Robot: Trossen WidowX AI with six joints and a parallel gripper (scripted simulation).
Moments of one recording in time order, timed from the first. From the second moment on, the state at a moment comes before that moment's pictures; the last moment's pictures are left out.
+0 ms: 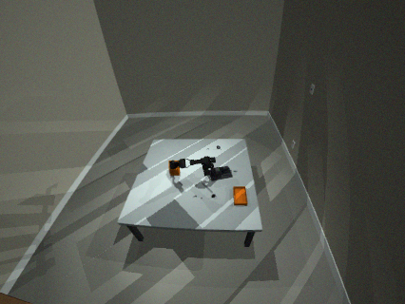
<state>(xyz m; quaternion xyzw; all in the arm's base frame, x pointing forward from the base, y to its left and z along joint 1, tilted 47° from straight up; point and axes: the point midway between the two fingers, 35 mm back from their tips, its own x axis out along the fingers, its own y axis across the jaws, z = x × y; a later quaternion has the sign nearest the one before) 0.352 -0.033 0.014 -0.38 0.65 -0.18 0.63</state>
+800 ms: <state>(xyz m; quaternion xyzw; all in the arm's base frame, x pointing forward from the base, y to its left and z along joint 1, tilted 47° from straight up) 0.349 -0.034 0.014 -0.38 0.65 -0.18 0.63</state>
